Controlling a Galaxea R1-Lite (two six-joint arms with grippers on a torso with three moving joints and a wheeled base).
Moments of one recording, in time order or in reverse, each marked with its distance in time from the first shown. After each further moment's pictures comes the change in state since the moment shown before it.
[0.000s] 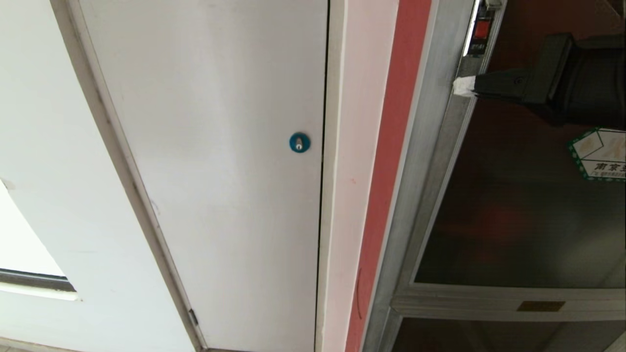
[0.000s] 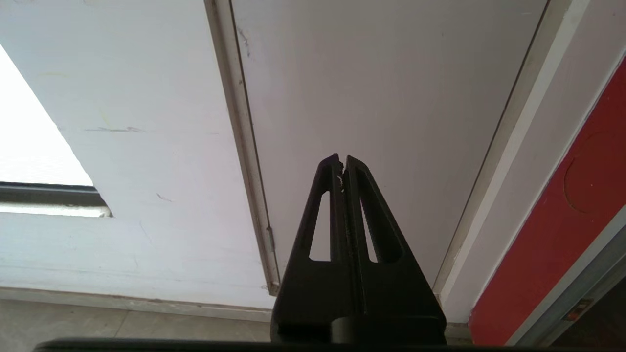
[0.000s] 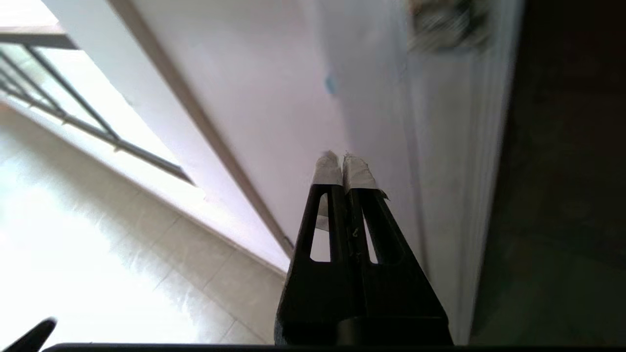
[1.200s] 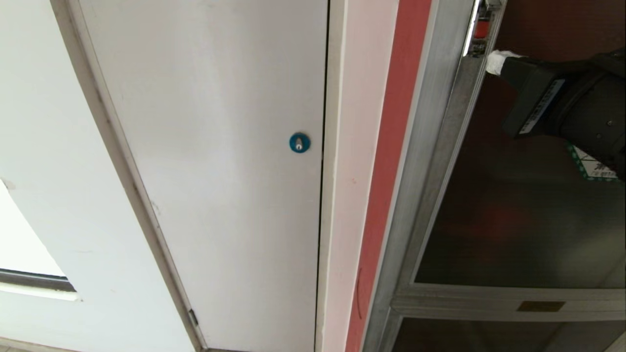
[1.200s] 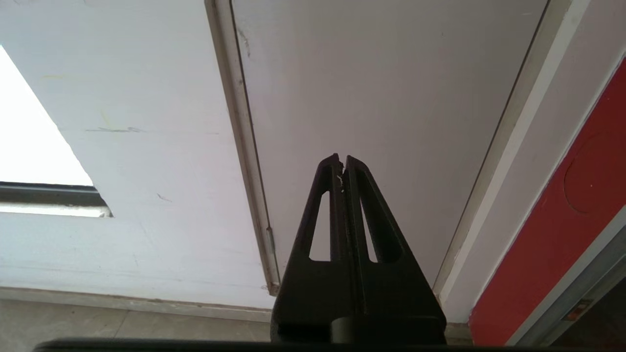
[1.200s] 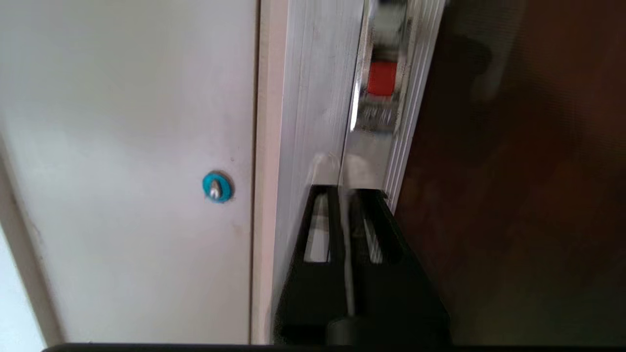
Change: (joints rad) left arm 0.000 0.000 0.000 0.000 0.000 0.000; right arm 0.278 -0.052 0.397 -0.772 -0.632 -0.550
